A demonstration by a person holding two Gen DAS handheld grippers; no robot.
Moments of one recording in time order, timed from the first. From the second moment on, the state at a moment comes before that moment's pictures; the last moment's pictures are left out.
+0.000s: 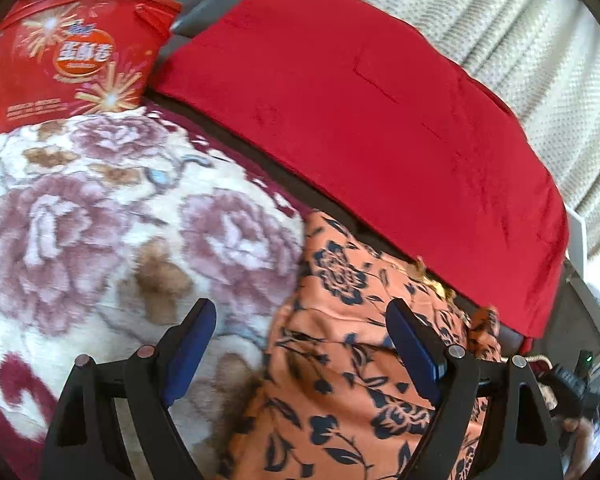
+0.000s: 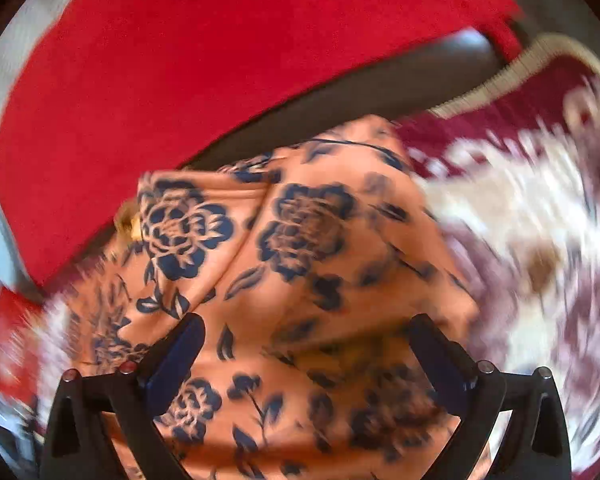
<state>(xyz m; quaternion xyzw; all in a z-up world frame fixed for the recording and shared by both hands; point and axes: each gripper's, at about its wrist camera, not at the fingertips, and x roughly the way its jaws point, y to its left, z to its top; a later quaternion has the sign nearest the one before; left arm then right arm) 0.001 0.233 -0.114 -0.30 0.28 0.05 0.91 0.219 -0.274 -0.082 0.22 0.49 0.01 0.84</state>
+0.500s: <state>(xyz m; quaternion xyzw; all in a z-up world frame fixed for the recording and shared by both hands) 0.001 0.234 -0.115 -0.28 0.27 0.06 0.92 0.337 -0.142 -0.076 0.03 0.55 -0.02 0.83</state>
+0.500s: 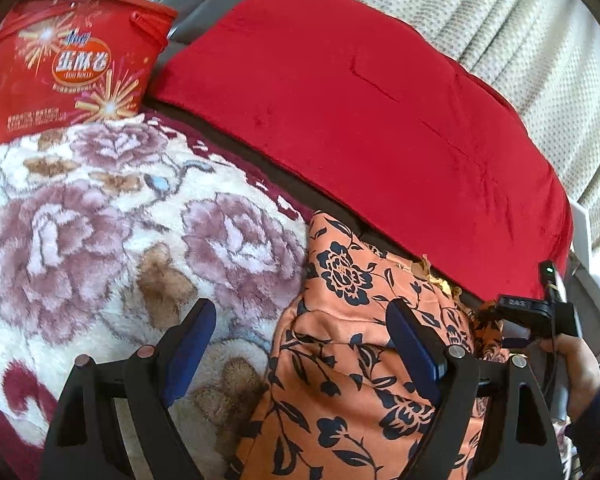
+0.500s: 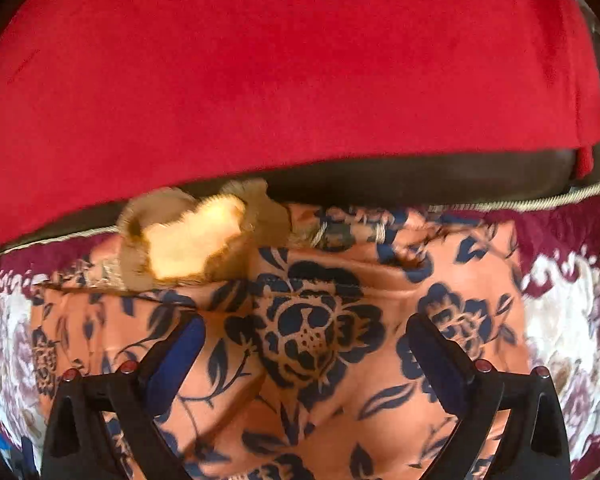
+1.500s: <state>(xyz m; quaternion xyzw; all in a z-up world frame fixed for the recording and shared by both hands) 0.008 0.225 -0.118 -0.27 0.28 0.04 0.92 0.270 -0.204 0.009 0.03 0.42 0.09 0.90</state>
